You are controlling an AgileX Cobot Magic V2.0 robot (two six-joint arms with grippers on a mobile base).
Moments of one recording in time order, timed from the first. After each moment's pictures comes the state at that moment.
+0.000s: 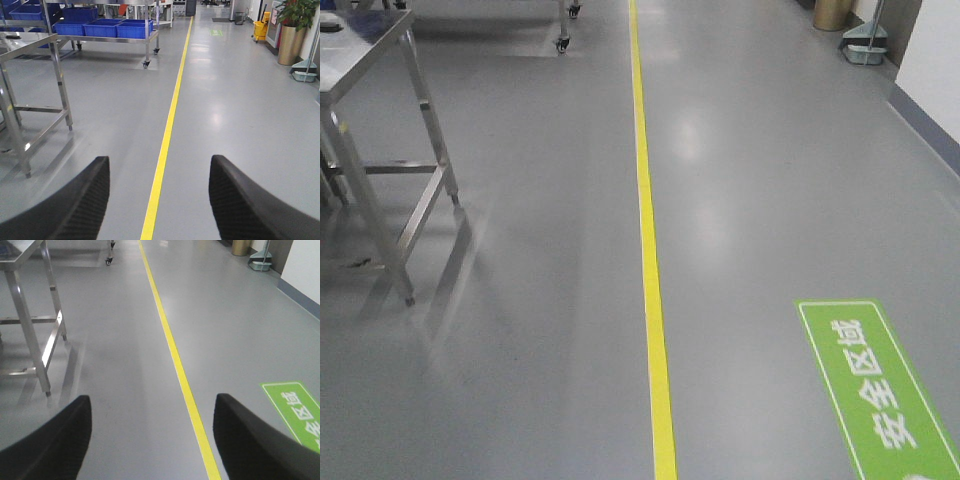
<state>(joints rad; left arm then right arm) -0.13 0.21 -0.47 0.03 0.67 -0.09 0.12 0.19 -0.40 0.06 0.46 -0.07</state>
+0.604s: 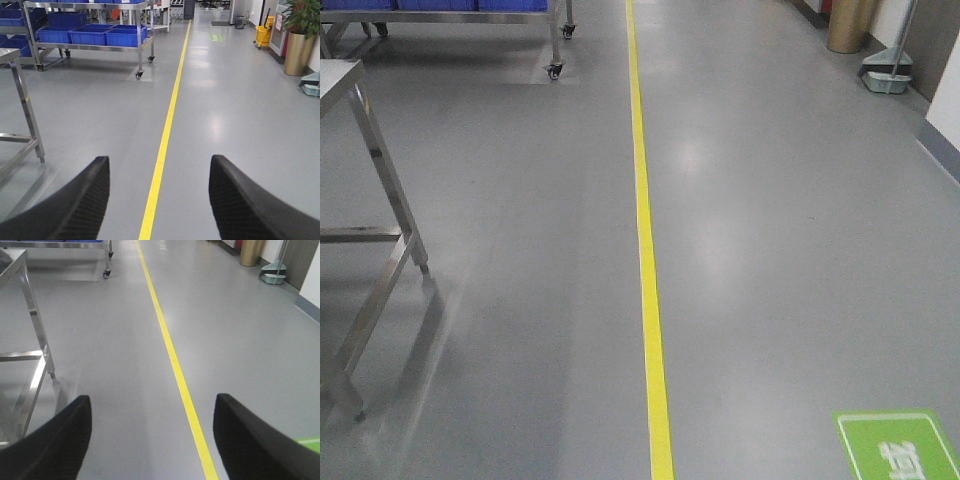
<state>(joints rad) -0.13 0.21 -0.47 0.03 0.67 -0.09 0.12 0.19 -0.40 0.06 0.46 -0.07</state>
